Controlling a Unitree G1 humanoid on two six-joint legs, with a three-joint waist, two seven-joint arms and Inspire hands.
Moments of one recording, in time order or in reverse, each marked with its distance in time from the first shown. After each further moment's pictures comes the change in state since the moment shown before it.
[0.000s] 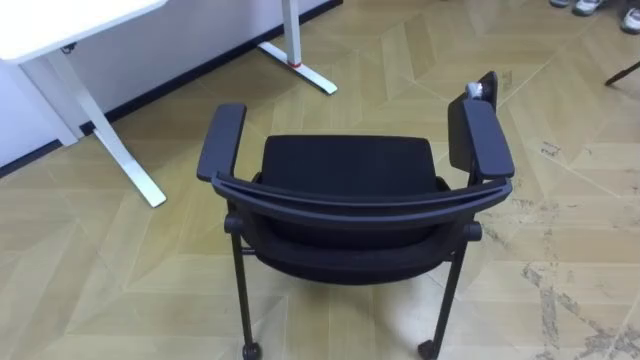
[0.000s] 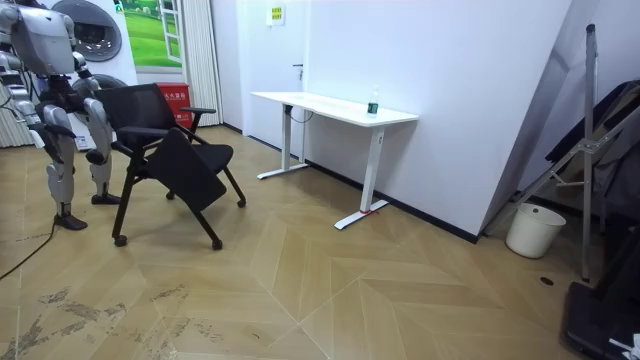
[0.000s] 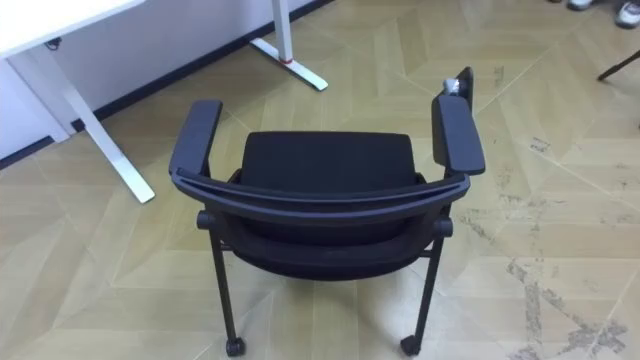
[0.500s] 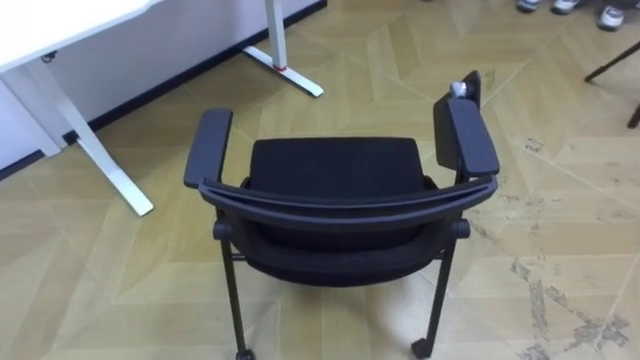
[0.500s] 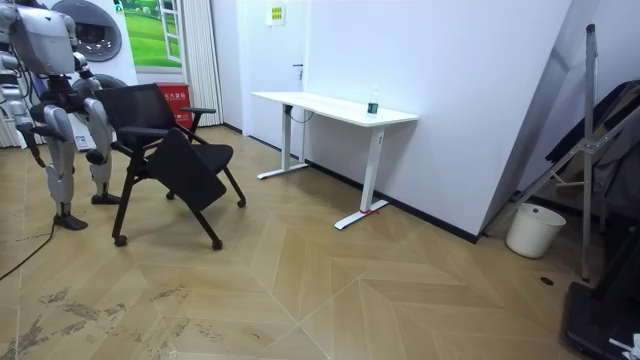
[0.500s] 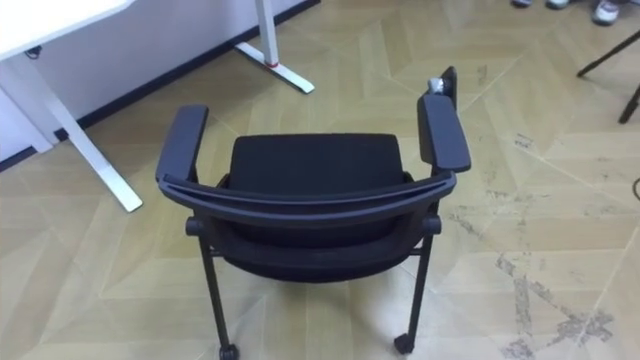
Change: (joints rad) left arm 0.017 -0.004 0.045 -0.001 0.027 0.014 0.061; right arm 0.000 0.000 -0.151 0.056 0.029 0.022 -0.062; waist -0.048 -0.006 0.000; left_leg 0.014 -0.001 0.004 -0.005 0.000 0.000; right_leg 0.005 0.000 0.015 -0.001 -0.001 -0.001
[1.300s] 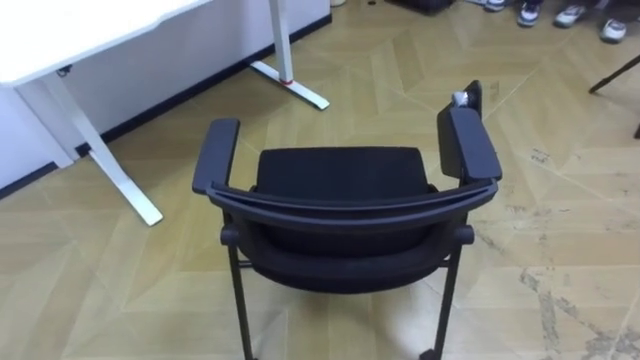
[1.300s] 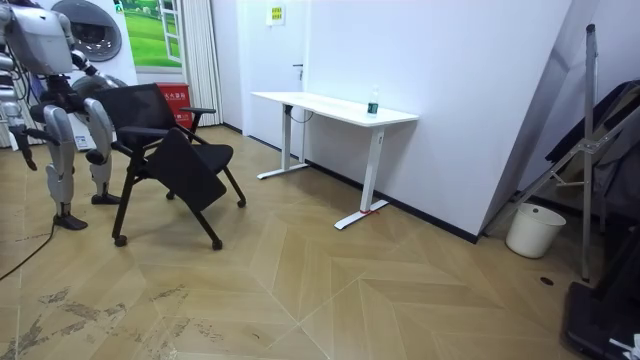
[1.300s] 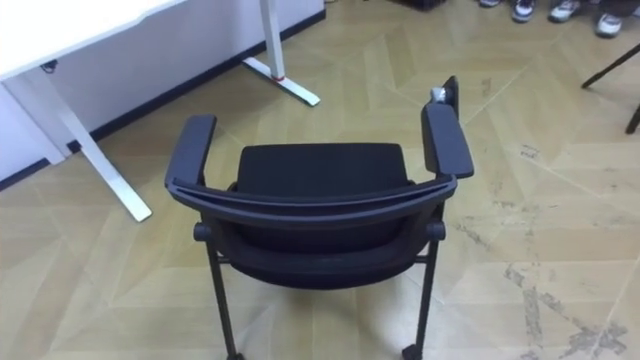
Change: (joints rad) left arm -0.037 0.082 0.283 -0.199 0.424 0.044 0.443; right arm 0.006 -0.051 -0.122 0.000 -0.080 0.018 -0.033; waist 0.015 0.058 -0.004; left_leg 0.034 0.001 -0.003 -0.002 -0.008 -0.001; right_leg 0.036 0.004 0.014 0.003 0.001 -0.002
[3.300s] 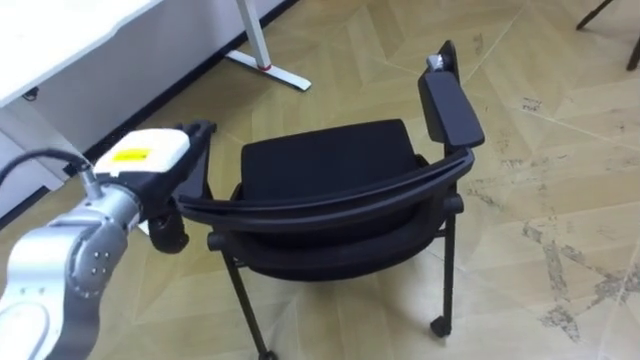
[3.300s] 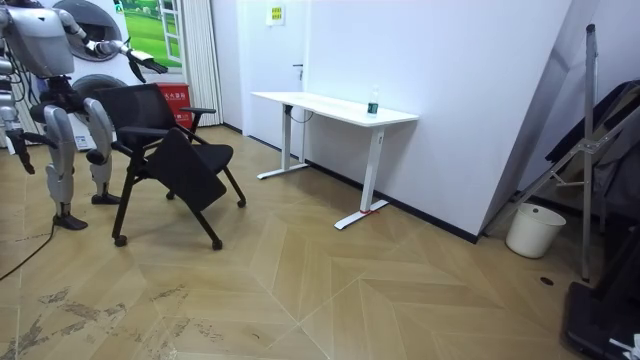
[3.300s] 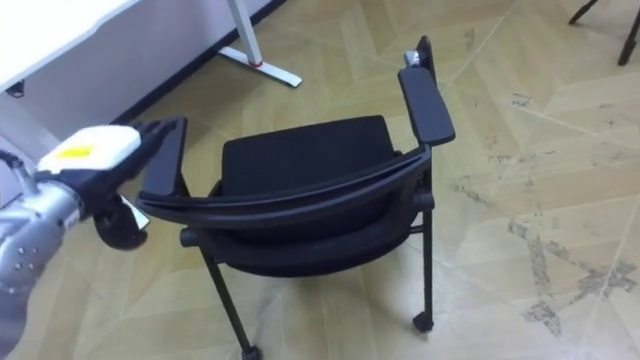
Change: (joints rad) left arm -0.216 0.349 -0.444 -1.245 0.942 0.193 -1.016; right arm -0.109 -0.057 0.004 0.135 -0.046 -0.075 0.071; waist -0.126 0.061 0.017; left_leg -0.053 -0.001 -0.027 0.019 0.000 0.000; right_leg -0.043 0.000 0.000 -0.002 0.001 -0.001
